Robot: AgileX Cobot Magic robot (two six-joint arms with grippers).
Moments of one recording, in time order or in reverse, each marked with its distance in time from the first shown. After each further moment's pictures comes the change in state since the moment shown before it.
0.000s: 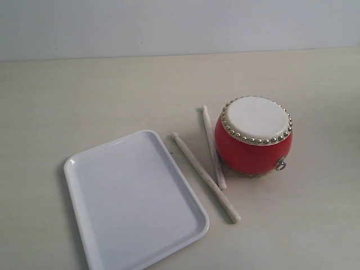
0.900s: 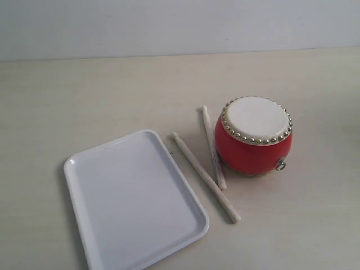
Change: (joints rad) left arm 0.000 0.733 -0.936 0.156 1.511 0.708; right arm 0.000 0.000 0.000 0.000 0.000 0.000
